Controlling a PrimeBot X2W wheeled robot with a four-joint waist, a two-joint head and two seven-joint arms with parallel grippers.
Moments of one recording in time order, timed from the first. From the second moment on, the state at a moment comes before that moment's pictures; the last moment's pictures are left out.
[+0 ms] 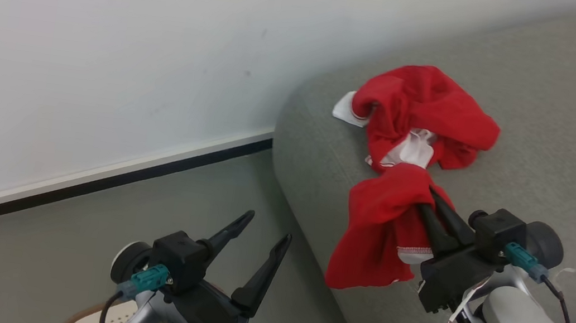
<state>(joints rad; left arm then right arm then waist) -0.24 0.12 -0.50 0.12 -0.45 -0.10 -0.01 -0.58 -0.29 0.65 0.54 0.39 0.06 -0.25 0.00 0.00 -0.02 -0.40</state>
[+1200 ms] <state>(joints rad) -0.35 0.16 -0.49 0.05 -0.39 -0.07 0.03 -1.00 -0.41 0.46 0.61 0.43 0.09 -0.25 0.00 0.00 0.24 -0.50</state>
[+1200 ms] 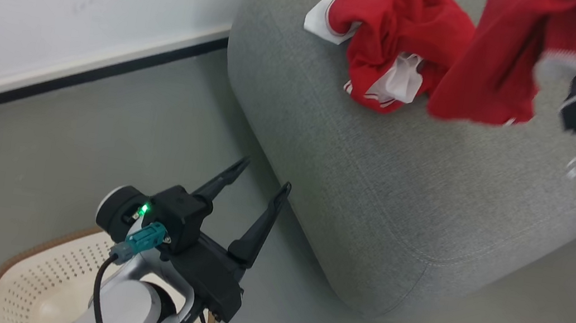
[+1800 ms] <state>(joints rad) -0.49 0.19 -0.49 -0.05 -0.34 -0.06 0.10 -1.34 -0.56 0.37 0.89 0.44 0.10 -0.22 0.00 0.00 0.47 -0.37</state>
